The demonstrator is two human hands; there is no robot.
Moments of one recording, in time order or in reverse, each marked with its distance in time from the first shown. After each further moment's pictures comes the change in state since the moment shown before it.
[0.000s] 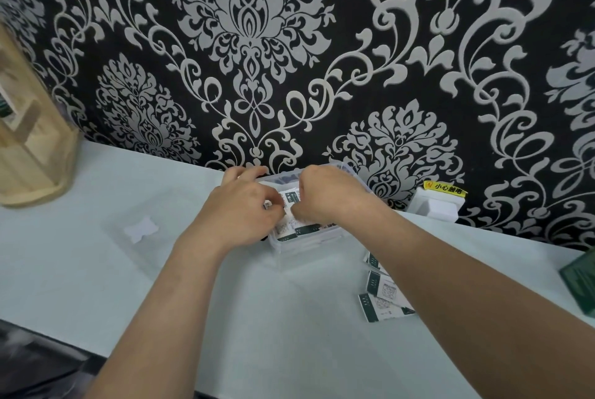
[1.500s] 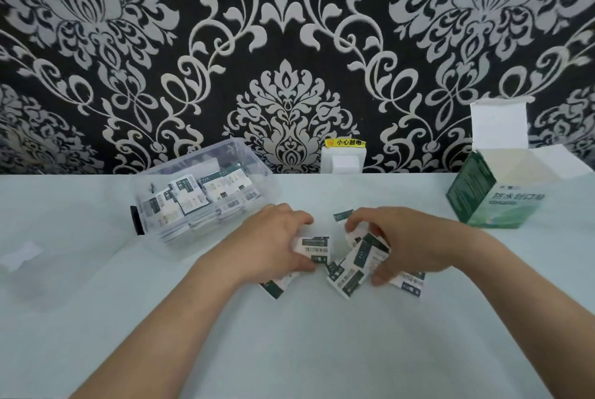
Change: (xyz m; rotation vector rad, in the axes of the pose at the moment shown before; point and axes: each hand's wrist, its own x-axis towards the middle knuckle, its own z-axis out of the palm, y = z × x) left_hand -0.019 0.143 0.085 0.113 -0.364 0.365; right_hand -0.163 0.203 0.031 0.208 -0.245 0.086
